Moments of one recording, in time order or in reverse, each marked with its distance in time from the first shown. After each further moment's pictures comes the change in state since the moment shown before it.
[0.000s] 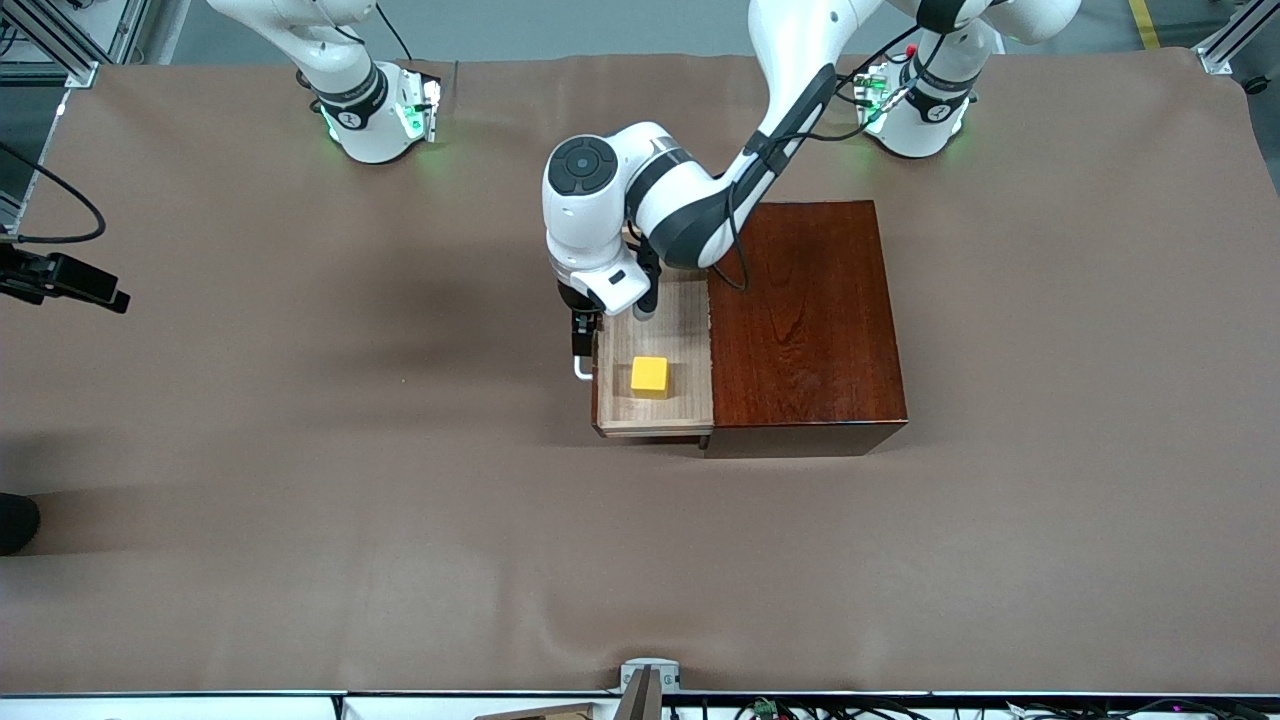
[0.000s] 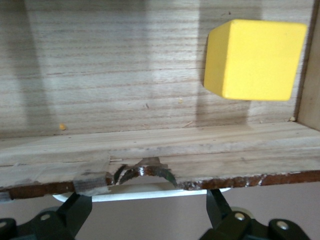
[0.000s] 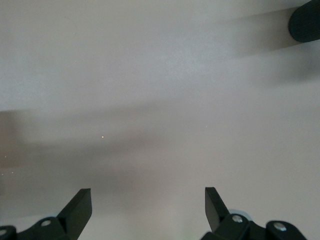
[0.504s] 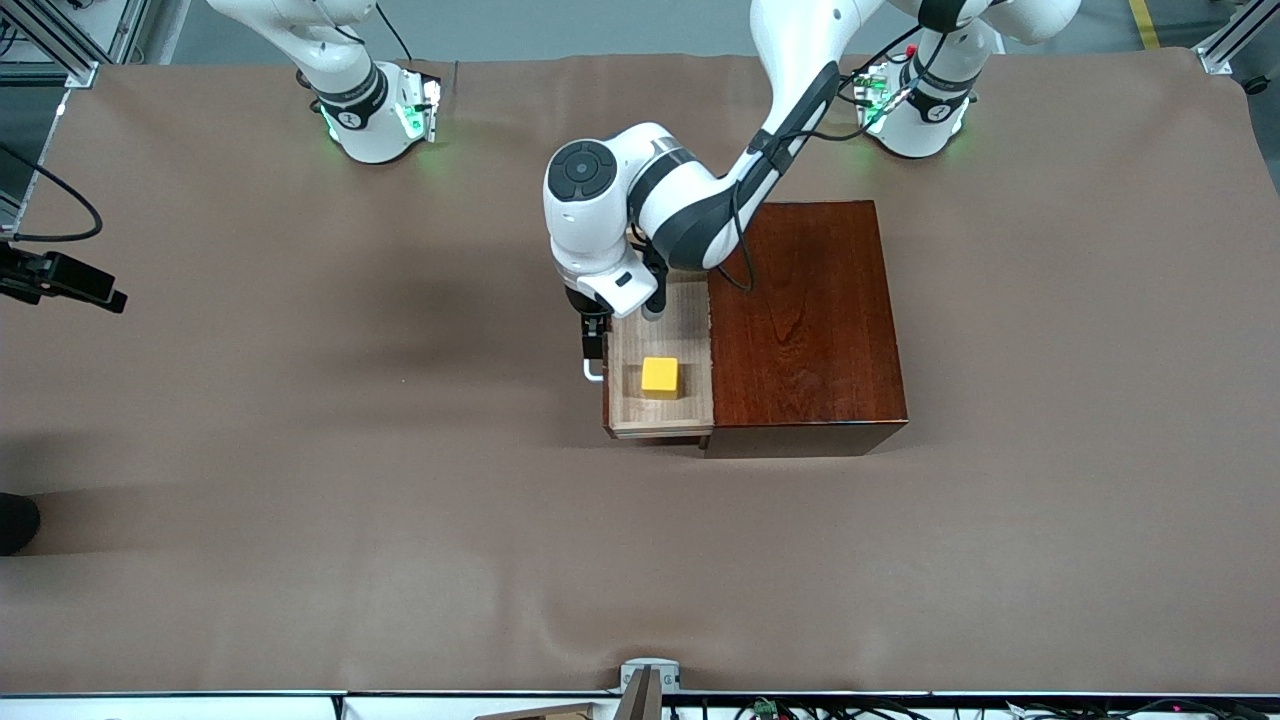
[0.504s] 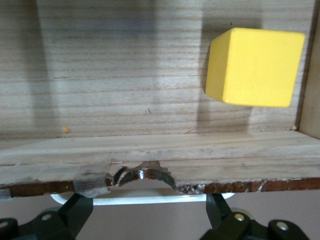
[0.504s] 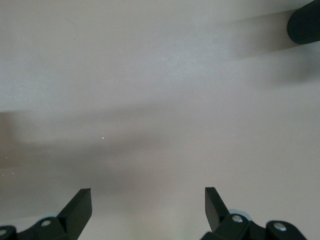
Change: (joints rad) left arm -0.005 0.000 0.022 0.019 0.009 -0.080 -0.023; right arm 0.000 0.000 0.000 0.004 0.000 -0.001 0.000
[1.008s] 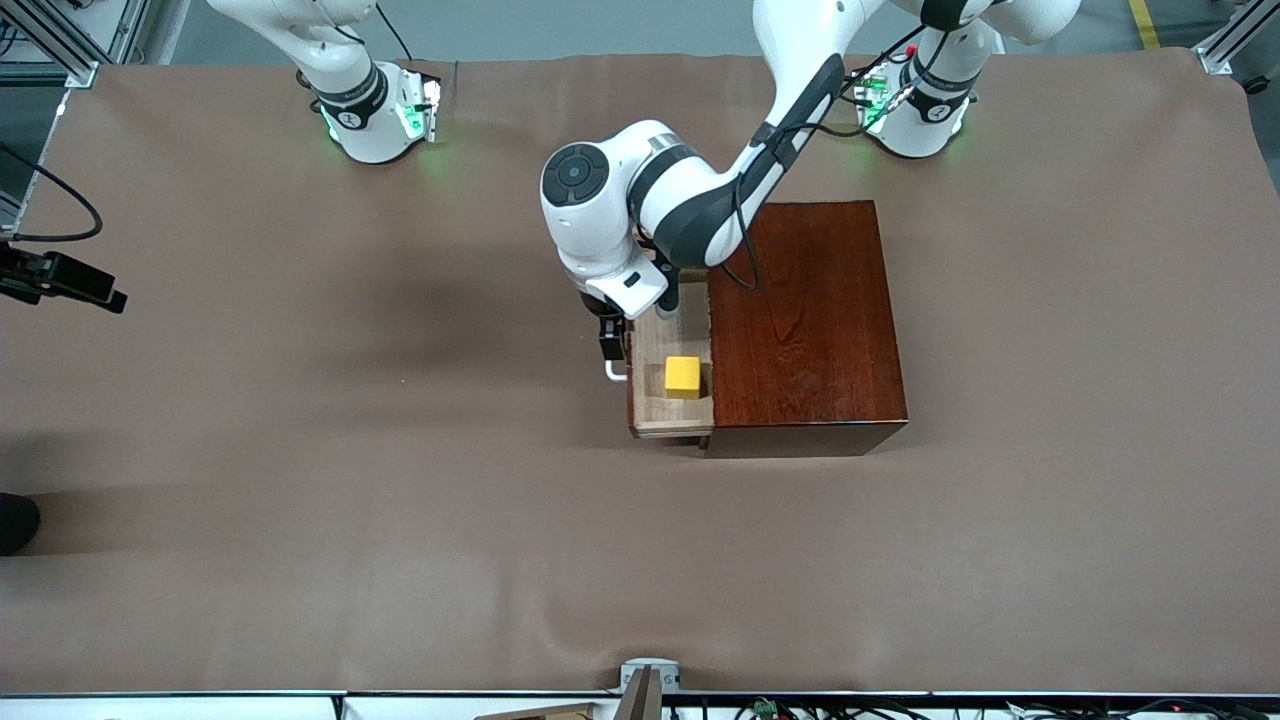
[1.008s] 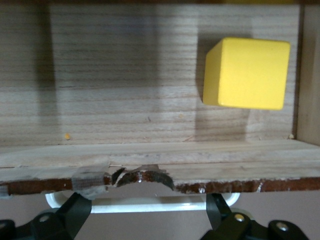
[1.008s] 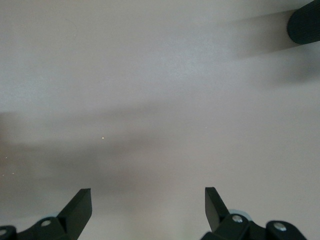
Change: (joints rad) left arm -0.003 -0.005 0.017 0.017 0.065 -0.132 -0.019; right arm 0.000 0.000 0.000 0.000 0.000 0.000 0.000
